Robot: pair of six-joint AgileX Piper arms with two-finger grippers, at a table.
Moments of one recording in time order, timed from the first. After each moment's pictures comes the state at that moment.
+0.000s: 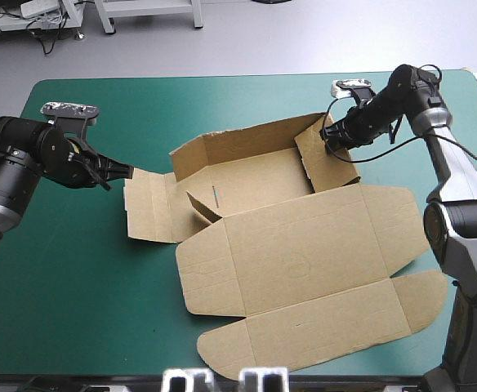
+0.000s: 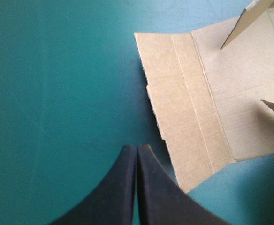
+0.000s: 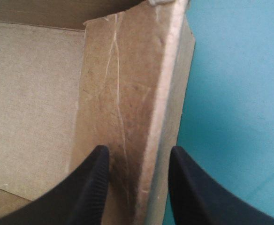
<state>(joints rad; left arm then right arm) -0.18 1.37 -1.41 0.12 1.21 -0.12 0.09 2.10 -1.98 0.39 1.23 -0.38</state>
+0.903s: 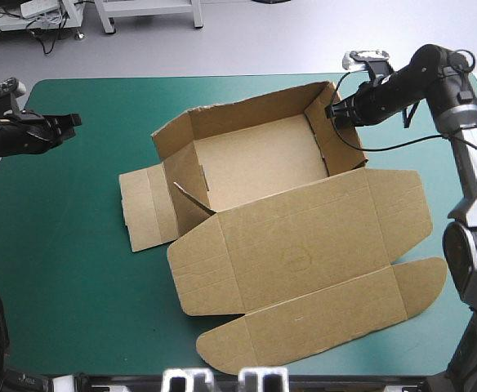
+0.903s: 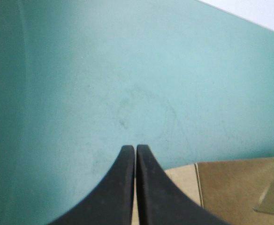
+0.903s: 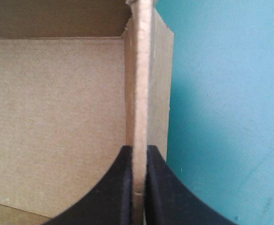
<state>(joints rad) 0.34 1.56 -1.41 -0.67 0.88 0.37 0.09 1.90 -1.98 0.41 1.23 -0.30</state>
